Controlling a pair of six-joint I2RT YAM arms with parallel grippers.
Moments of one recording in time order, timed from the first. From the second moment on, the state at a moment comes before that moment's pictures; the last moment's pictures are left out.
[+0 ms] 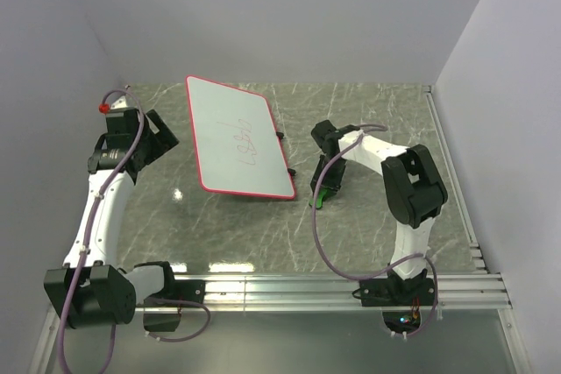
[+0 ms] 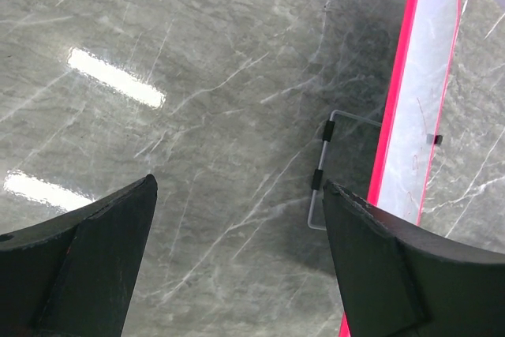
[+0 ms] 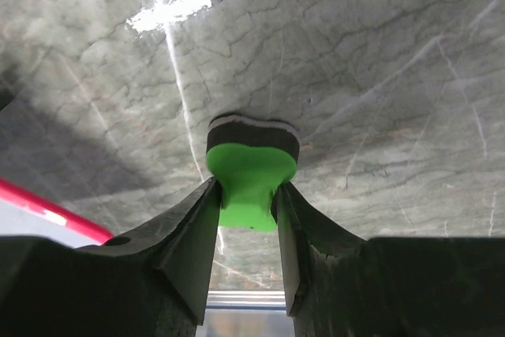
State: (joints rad) left arm 0.09 1.14 1.07 -0.61 -0.02 -0.55; right arm 0.47 1.91 1.29 -0.88 -0.07 0.86
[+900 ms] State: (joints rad) left arm 0.08 1.30 1.21 -0.52 0.20 -0.48; right arm 0.42 1.77 1.29 -0.91 -0.01 0.79
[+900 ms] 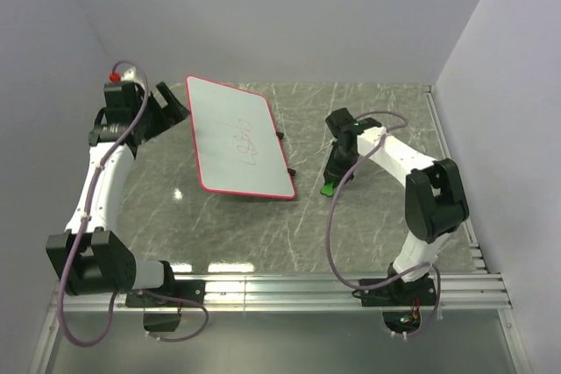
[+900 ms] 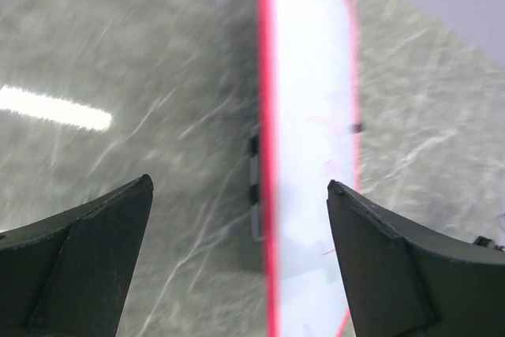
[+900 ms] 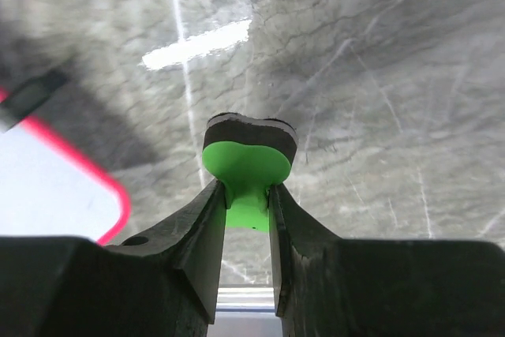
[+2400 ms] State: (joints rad) left arm -0.06 1.67 1.31 -0.55 0.79 -0.47; right arm 0.35 1.87 1.89 -0.87 -0.43 0.62
